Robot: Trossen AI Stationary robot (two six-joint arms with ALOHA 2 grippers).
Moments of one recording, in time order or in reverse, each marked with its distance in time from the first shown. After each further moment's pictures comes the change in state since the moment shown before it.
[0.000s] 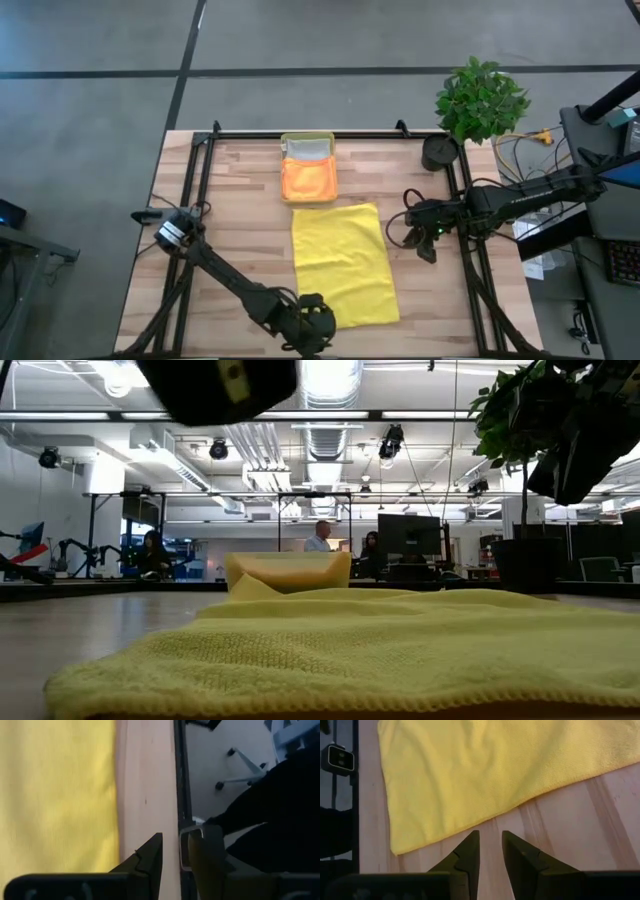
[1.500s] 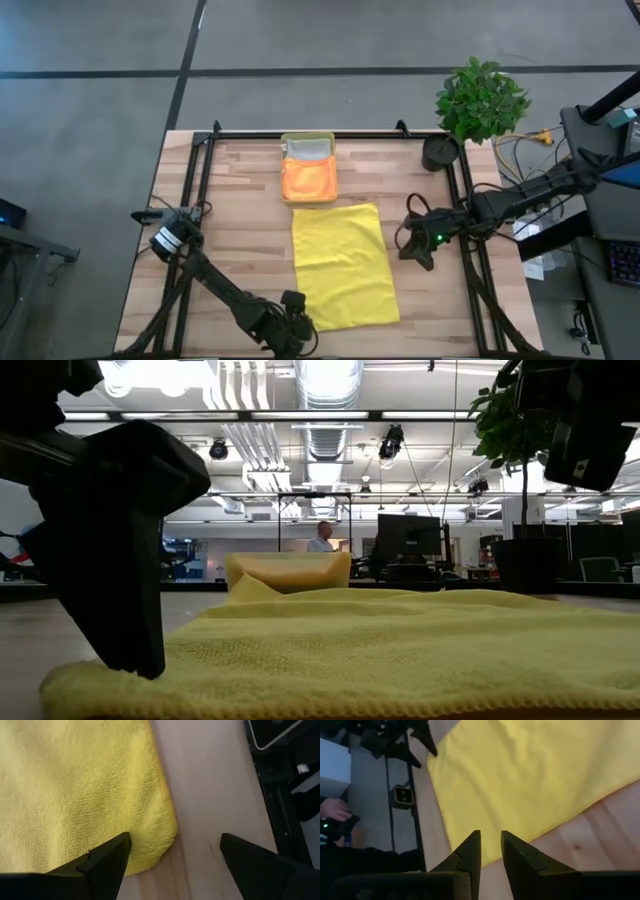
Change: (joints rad) left arm -0.077 0.082 -0.215 -0.040 -0.116 0.161; right arm 0.144 0.002 0.000 0.186 0.027 0.361
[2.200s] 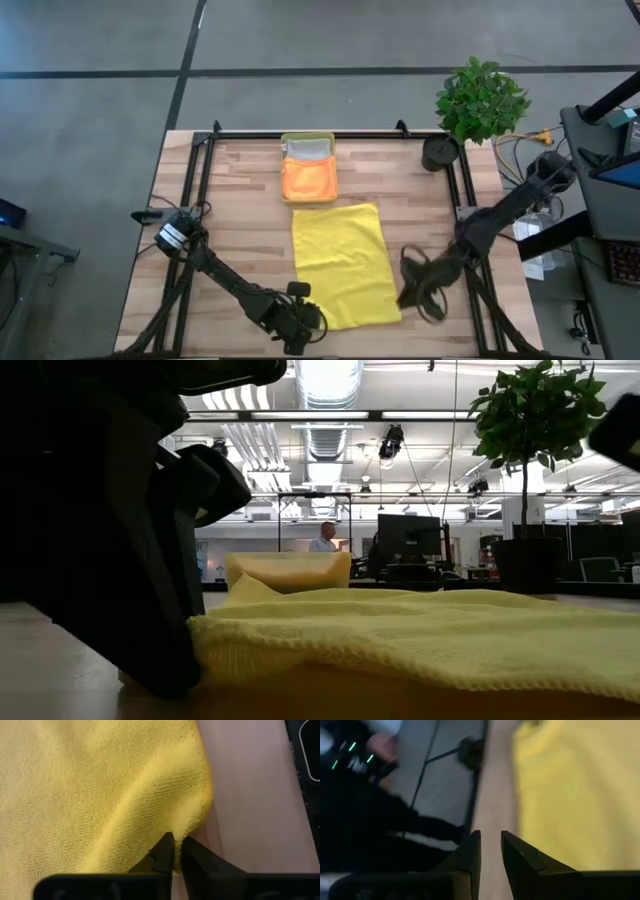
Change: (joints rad) left arm 0.070 0.007 -0.003 -0.005 0.004 -0.002; right arm 0.389 0.317 0.000 0.469 0.123 -0.062
